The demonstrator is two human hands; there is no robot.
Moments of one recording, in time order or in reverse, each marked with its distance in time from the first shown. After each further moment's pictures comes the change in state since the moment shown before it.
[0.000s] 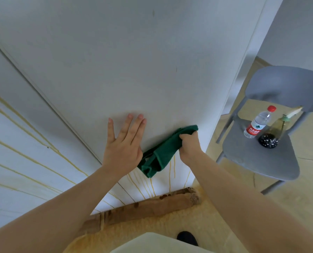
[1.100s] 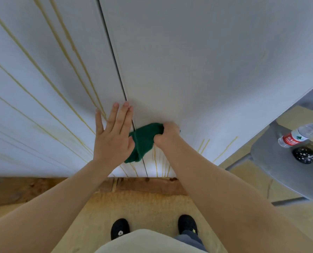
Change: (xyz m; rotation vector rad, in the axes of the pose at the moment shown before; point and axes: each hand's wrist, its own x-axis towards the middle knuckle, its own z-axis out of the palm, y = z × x) left_hand -0.101 -0.074 -0.021 0.050 -0.167 -0.291; right_hand -0.077 0.051 0.132 -0.461 -0.010 0.224
